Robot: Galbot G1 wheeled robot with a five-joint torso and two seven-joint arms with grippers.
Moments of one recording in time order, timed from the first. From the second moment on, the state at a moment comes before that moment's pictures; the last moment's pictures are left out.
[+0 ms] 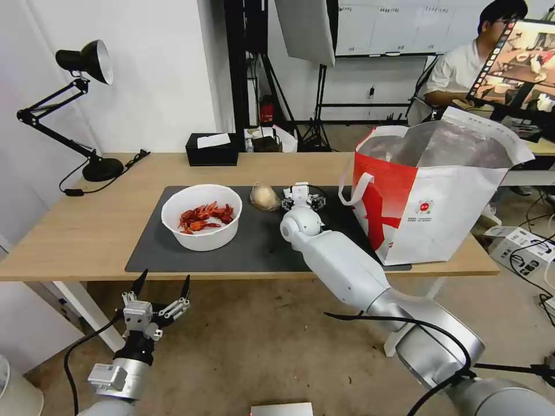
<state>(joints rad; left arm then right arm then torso) 1.71 -1.19 -0.60 -2.06 -0.24 -0.28 -0.04 -0.27 1.47 -0.29 1.00 0.76 -0.41 0.74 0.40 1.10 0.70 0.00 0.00</state>
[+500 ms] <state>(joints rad) 1.72 -1.18 -0.58 -2.06 -0.23 -0.28 -0.04 -0.30 1.45 -0.30 1.06 0.80 -0.42 0.76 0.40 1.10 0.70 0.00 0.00</state>
